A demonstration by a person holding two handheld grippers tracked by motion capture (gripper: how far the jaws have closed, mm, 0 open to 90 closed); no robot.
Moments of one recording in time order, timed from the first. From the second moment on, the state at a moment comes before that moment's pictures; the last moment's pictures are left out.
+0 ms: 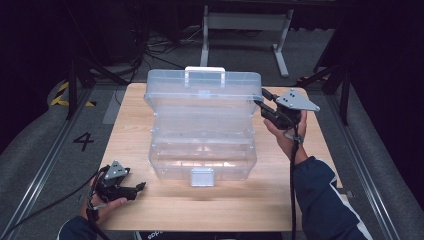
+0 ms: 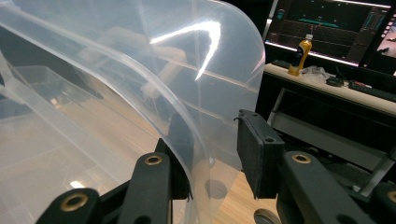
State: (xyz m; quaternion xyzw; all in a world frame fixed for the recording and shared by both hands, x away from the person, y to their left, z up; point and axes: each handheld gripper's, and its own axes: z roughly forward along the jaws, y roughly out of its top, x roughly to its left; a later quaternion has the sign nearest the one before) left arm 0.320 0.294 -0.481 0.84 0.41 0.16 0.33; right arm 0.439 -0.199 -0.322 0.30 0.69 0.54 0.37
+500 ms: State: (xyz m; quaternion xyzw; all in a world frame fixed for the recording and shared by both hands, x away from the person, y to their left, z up) left arm 0.321 0.292 -0.481 0.84 0.41 0.15 0.33; right arm 0.448 -0.196 -0.315 0.32 0.68 0.54 0.37
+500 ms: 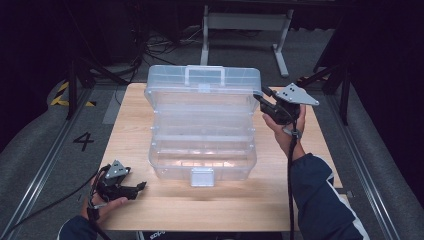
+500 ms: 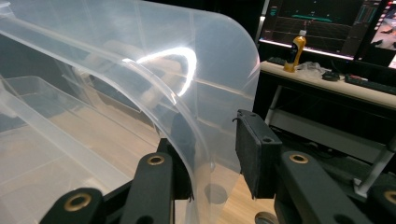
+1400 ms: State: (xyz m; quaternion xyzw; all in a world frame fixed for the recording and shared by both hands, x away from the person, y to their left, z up) left arm 0.332 0.286 -0.481 0.84 0.39 0.15 0.33; right arm 0.461 -0.195 -0.306 0.32 0.70 0.53 0.36
